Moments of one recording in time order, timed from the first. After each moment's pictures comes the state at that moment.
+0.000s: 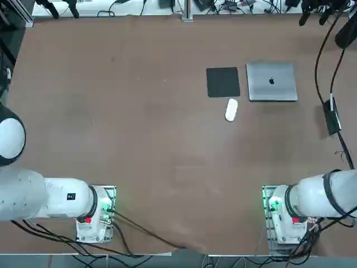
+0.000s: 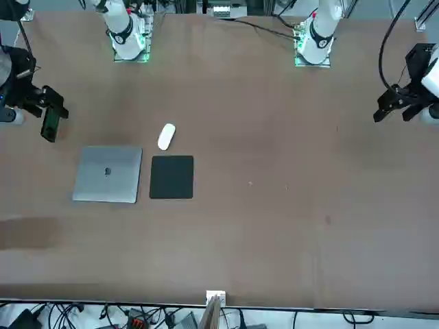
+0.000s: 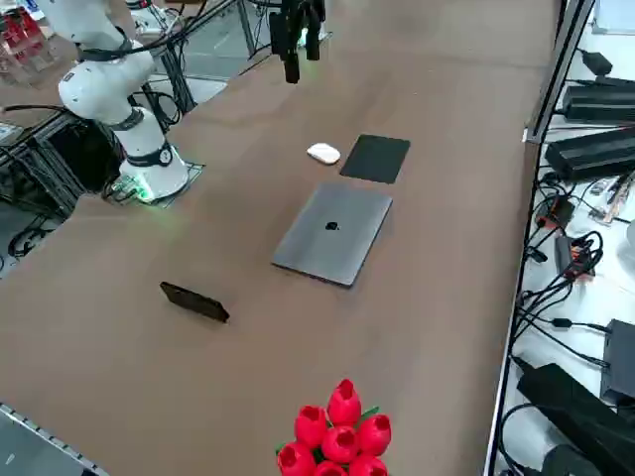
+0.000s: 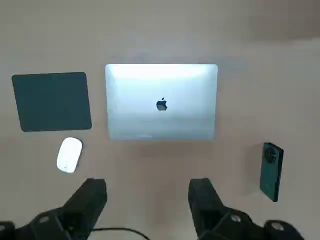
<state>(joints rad) 0.01 -0.02 -0.01 -1.68 -0.02 1.61 0.03</state>
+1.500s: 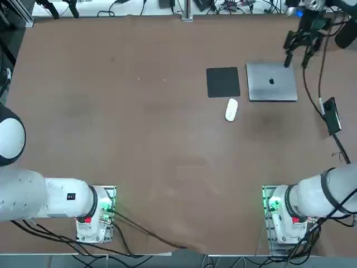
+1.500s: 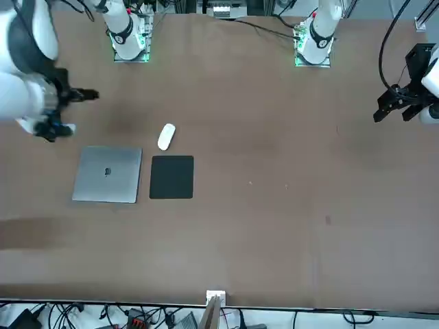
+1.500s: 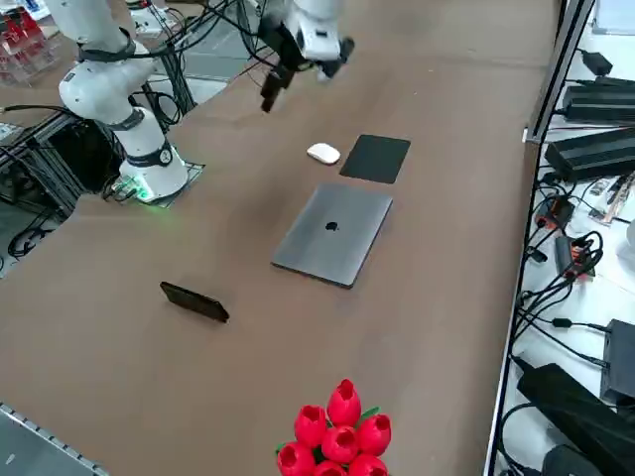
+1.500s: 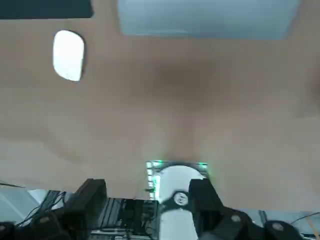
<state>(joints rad) 0.06 0.14 0.00 -1.78 0.13 1.38 0.09</state>
